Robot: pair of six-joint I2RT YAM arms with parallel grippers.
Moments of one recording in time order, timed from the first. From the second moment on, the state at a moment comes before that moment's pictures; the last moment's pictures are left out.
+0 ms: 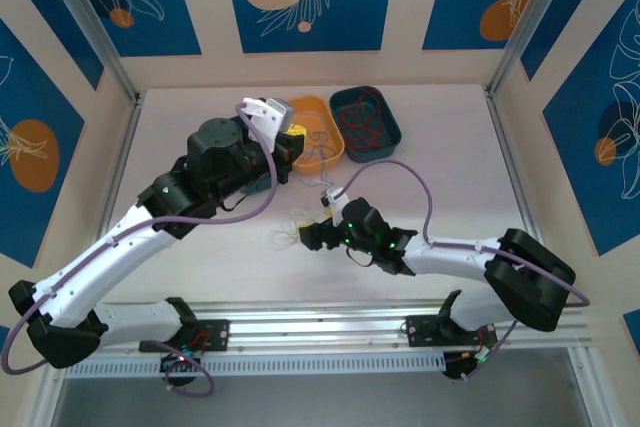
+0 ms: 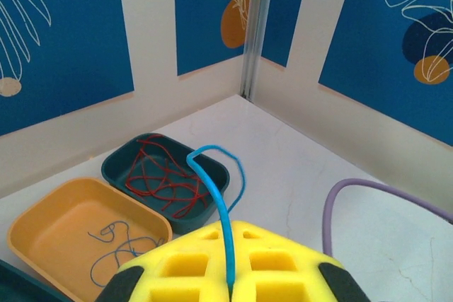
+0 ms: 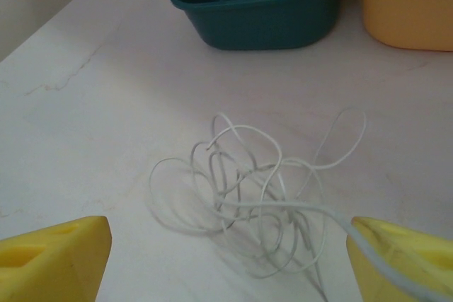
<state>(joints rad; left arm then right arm) -0.85 1.15 1.35 -0.38 -0.07 -0.10 0.92 1.37 0.54 0.32 0.04 0.37</state>
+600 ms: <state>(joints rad) -0.84 1.09 1.42 -0.37 -0.14 -0.04 0.88 1.49 0.60 0.28 0.12 0.46</state>
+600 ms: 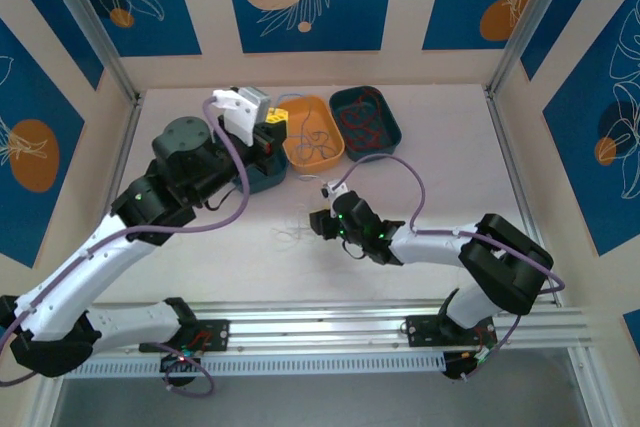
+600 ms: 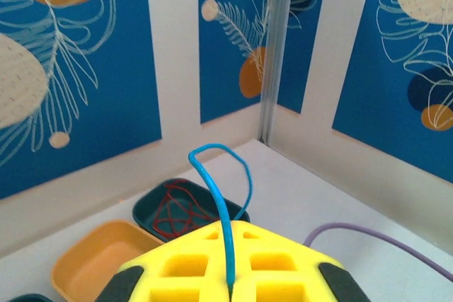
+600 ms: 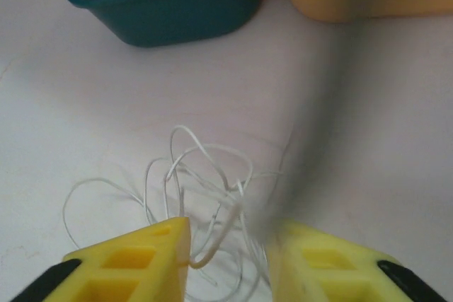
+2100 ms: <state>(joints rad) -0.84 1.10 1.55 -0.35 -0.19 0.11 0.93 1.34 0.73 0.16 0.14 0.32</state>
